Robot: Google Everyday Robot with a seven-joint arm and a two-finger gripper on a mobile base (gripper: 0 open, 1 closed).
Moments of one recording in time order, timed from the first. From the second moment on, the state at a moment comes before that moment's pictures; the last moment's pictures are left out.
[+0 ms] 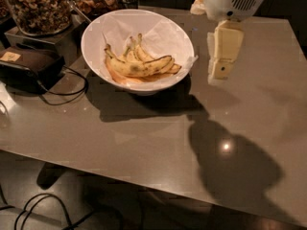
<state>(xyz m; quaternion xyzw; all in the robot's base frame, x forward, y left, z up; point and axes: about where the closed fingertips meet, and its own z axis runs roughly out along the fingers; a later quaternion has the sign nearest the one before) 0.509 -0.111 1.001 -0.72 0.68 -0.02 0.15</state>
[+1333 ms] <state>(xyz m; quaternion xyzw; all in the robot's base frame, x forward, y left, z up) 0.552 -0.033 0.992 -0.76 0.64 0.01 0.15</state>
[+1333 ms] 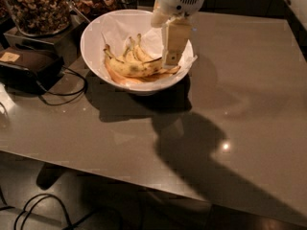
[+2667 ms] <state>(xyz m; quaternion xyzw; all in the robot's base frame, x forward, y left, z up) 0.583 -0.019 0.952 -0.74 0.67 0.04 0.11</state>
